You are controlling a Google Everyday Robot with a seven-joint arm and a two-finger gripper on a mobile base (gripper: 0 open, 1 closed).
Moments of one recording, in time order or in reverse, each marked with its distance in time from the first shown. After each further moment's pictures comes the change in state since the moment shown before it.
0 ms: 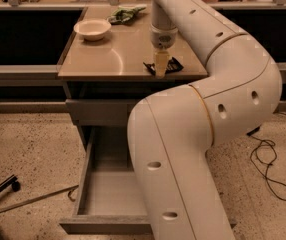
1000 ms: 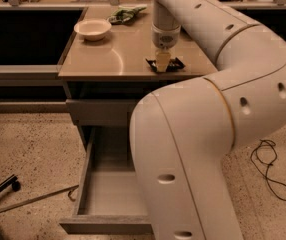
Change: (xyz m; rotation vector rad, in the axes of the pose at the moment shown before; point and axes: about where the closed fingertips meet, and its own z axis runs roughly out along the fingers) arm 0.004 0.010 -0.014 0.049 0.020 0.023
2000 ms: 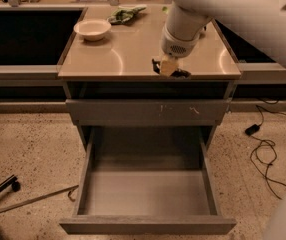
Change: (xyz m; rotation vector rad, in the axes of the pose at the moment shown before) arm -0.006 0.088 -0.070 0.179 -0.134 0.148
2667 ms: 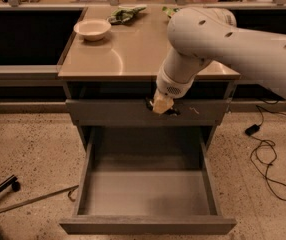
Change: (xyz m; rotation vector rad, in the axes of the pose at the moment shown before) arm 0.006 0.094 0.057 -0.170 -0.077 0.019
